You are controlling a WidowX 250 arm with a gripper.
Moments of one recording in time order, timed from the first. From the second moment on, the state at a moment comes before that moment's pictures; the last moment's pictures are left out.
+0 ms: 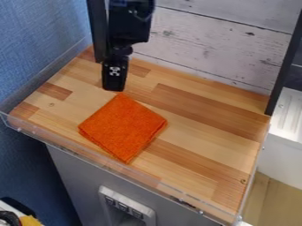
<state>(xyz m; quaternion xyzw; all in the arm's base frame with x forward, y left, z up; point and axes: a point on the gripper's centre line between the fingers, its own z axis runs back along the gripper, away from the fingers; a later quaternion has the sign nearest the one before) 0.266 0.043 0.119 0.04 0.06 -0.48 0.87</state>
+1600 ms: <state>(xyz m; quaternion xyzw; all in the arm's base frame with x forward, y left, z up) 0.270 0.026 0.020 -0.05 -0.13 -0.43 0.89</state>
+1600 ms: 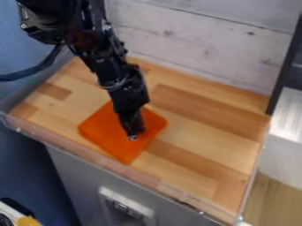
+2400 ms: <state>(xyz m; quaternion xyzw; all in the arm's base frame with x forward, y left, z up) 0.274 0.074 0.019 -0.16 0.02 -0.23 0.96</state>
